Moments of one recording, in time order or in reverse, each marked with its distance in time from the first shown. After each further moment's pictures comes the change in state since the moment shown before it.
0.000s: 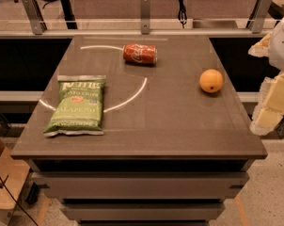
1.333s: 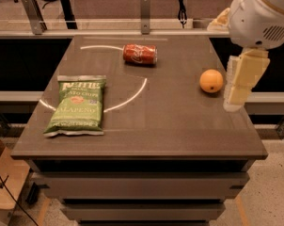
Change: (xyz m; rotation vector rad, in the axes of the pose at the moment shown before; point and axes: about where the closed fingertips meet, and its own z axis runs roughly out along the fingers) arm -0.069 -0.024 -0.004 0.040 -0.046 -0.270
